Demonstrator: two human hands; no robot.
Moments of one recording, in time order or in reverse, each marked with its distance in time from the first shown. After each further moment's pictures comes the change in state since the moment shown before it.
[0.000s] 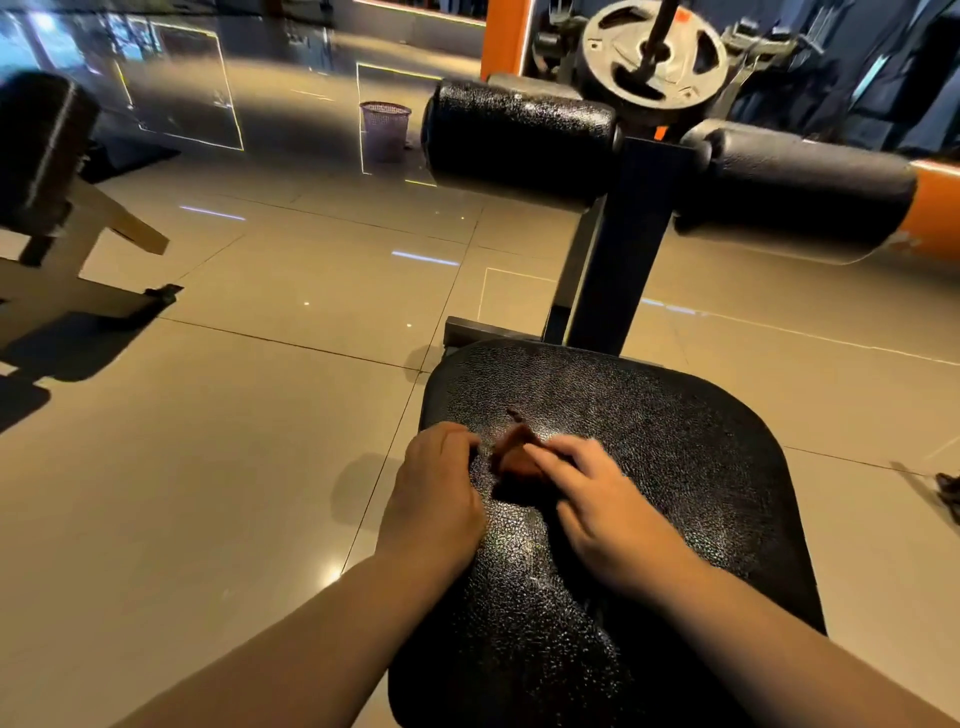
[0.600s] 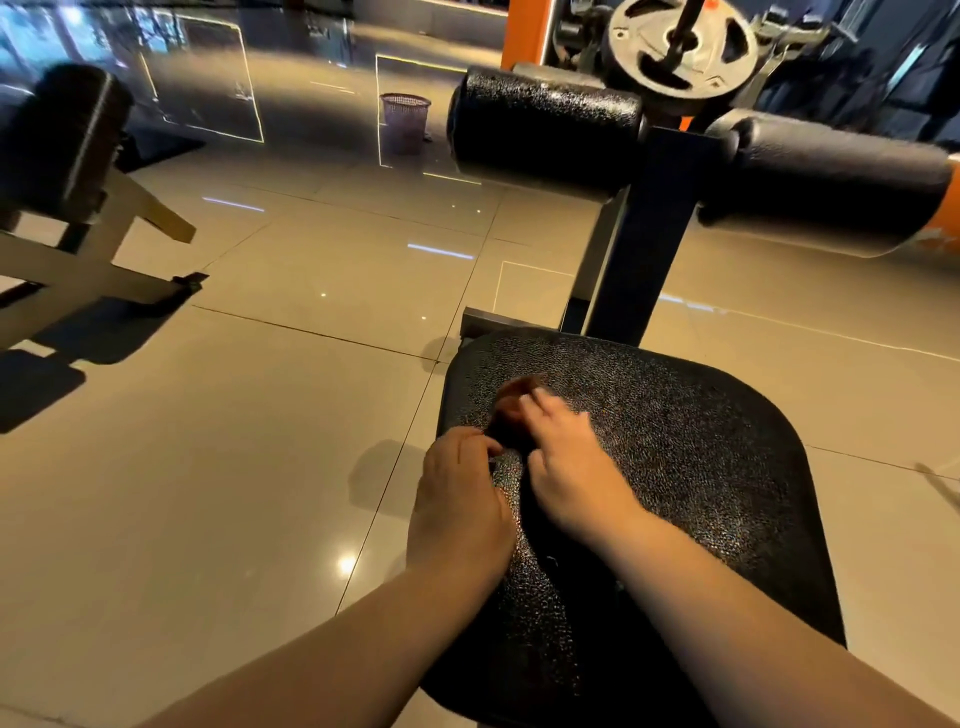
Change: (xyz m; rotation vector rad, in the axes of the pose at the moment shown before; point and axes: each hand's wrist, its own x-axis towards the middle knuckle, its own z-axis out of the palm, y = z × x) left_hand -0.031 0.012 0.003 -0.054 0.095 -0.077; right_hand 0.038 -0.041 0.017 0.037 0.031 0.111
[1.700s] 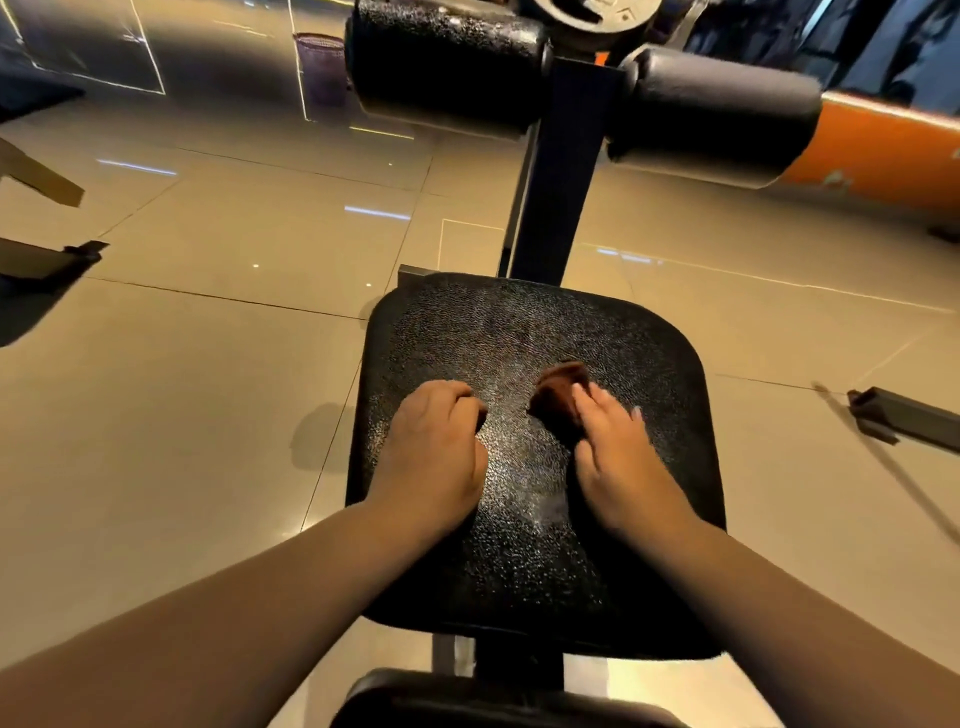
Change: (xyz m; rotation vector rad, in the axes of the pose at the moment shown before) left_hand -0.003 0.015 0.018 0.272 -0.159 0.378; right_hand -0.093 0.073 -0.035 -0.092 0.144 0.188
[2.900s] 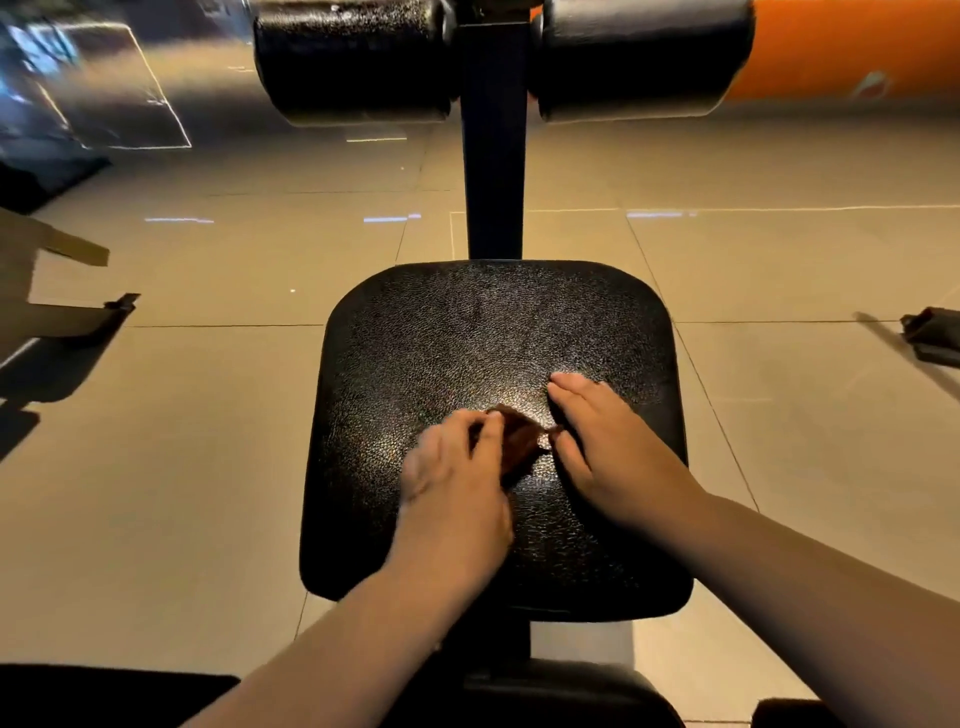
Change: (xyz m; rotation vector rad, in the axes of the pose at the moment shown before) left_hand -0.038 0.091 0.015 0.128 -0.134 -0.168; right_hand -0.020 0.057 -0.006 0.066 0.032 -0.268
